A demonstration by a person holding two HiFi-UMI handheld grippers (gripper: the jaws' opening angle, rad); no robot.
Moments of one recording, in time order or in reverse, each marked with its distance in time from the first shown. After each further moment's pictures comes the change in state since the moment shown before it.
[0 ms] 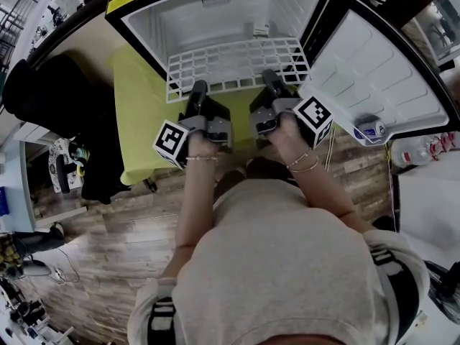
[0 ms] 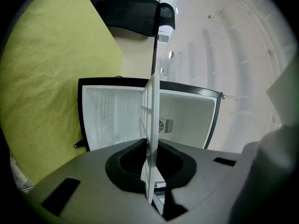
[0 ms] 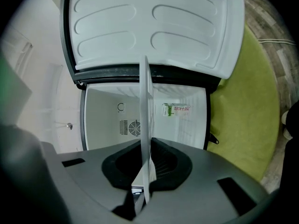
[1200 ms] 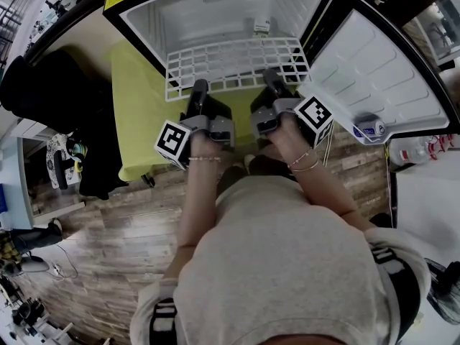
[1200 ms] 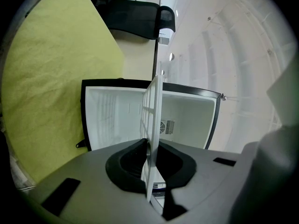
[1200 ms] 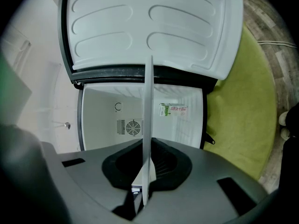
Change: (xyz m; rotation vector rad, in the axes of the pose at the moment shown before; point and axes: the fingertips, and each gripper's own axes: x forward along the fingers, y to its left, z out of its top) left arm -0.002 -0.001 -0.001 -0.022 -0.033 0.010; right arm 0.001 -0.009 0.000 -0.004 0.007 -0.028
